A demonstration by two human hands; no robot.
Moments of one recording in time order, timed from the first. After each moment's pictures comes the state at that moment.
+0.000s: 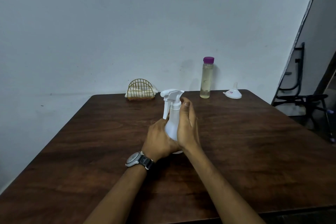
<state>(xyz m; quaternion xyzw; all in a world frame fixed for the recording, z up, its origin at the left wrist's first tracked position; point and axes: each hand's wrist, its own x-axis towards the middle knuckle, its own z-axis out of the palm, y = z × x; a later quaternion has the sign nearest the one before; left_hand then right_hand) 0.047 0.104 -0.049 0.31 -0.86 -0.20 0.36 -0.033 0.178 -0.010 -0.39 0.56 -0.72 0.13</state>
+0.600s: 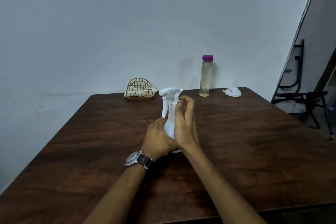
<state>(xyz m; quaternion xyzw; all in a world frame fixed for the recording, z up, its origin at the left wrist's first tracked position) 0.050 0.115 -0.038 0.29 -0.86 -0.19 0.37 -0.034 0.178 -0.011 -0.41 0.58 -0.70 0.13</state>
